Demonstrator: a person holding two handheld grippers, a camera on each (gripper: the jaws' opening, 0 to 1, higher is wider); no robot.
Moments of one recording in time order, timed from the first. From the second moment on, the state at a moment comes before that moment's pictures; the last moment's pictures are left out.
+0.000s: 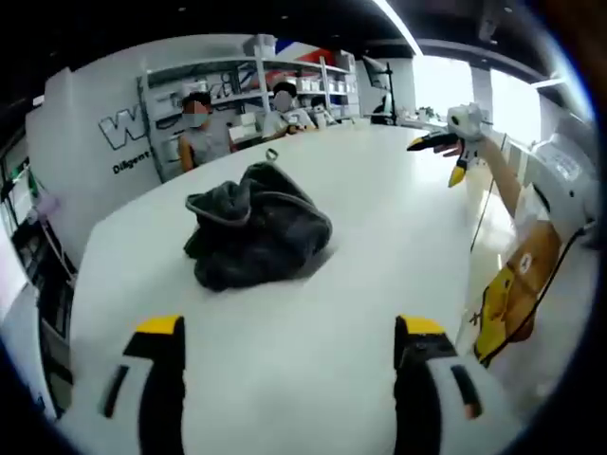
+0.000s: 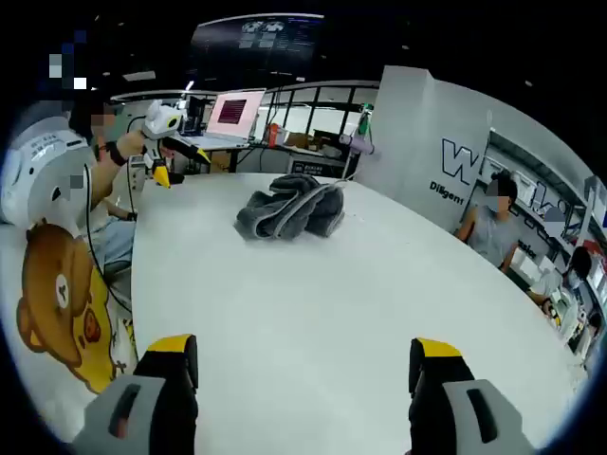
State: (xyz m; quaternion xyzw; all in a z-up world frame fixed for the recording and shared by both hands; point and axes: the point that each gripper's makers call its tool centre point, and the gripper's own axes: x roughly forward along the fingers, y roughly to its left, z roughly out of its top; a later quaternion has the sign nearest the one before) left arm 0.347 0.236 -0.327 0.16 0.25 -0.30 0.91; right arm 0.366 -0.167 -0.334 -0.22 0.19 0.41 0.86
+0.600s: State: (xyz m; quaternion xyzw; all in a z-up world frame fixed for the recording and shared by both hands) left arm 0.346 0.238 -0.326 0.17 0.25 -0.30 0.91; right arm 0.364 -0.166 -0.336 -0.22 0.19 0.42 0.86
